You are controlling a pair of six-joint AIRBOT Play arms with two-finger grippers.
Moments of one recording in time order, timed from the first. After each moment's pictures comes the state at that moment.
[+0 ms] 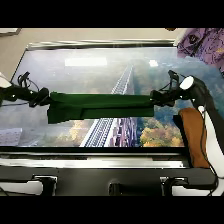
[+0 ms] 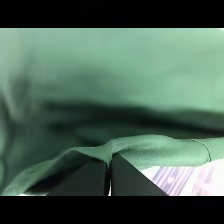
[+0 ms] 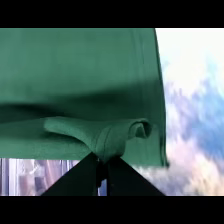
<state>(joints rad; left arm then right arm) 0.23 -1.59 1.43 1.04 -1.27 -1.51 -0.02 -1.54 1.34 -1.16 1.11 1.61</state>
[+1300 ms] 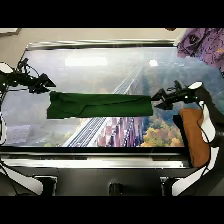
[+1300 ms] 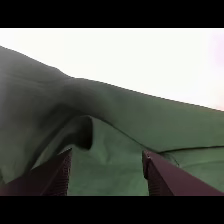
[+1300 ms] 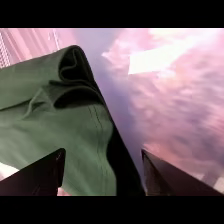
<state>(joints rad) 0.23 -1.87 1.86 1.06 -1.32 -1.56 -0.22 -1.92 1.53 -0.78 1.27 1.50</state>
